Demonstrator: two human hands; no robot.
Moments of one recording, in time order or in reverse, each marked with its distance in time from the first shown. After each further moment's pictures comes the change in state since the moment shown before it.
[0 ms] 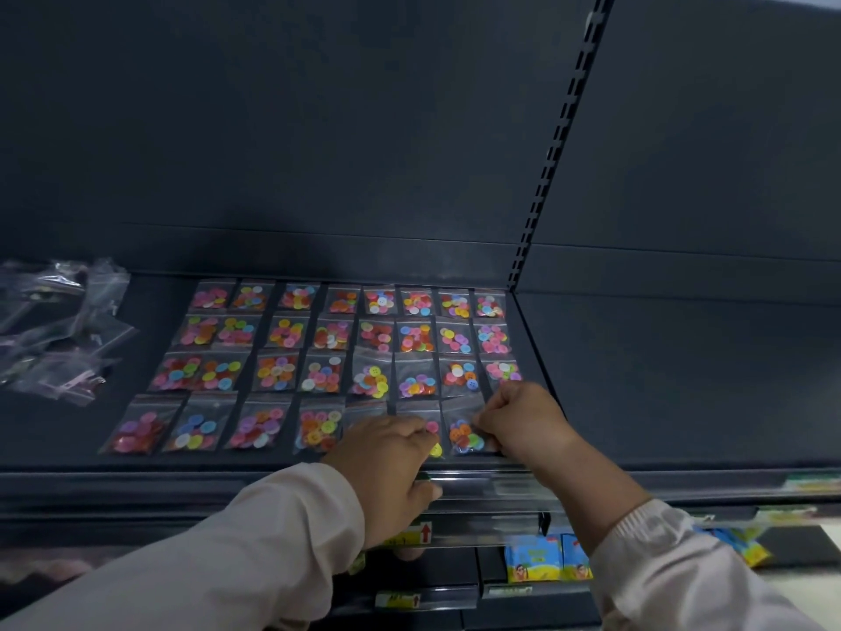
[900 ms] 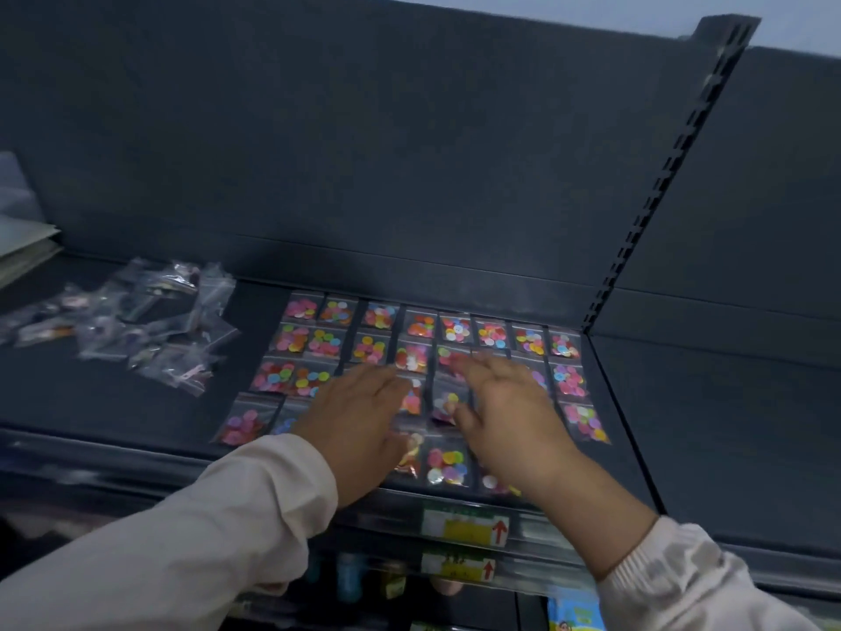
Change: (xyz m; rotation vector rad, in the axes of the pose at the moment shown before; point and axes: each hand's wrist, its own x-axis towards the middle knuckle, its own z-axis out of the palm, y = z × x) left_hand -0.046 -0.076 -0.040 0.037 0.206 -0.288; right_hand -0.032 -0.090 0.048 -0.603 0.060 -0.681
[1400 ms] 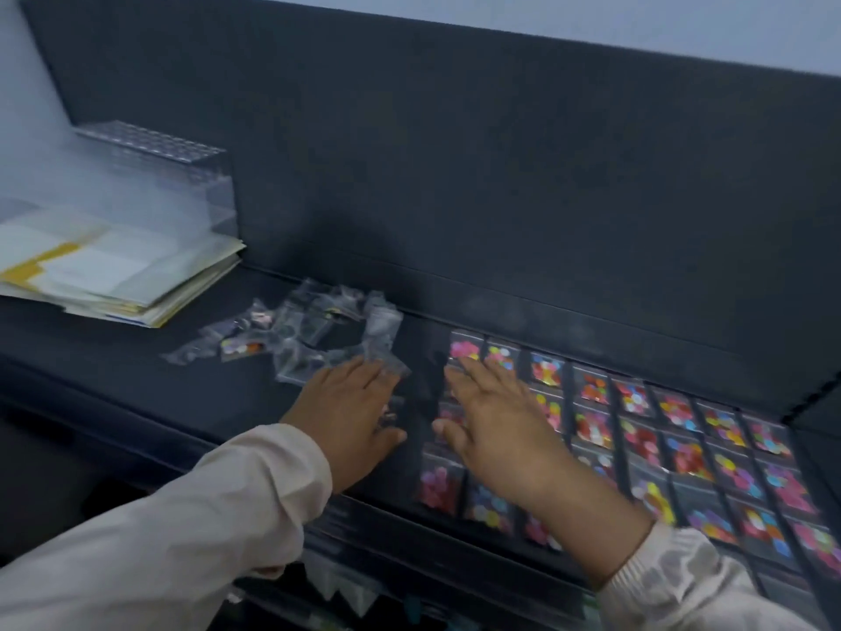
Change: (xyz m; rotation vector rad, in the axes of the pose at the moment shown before) left_hand -0.046 -0.207 -0.045 0.088 0.004 -0.239; right_hand 0.105 -0.183 0.063 -0.092 -0.180 -0.245
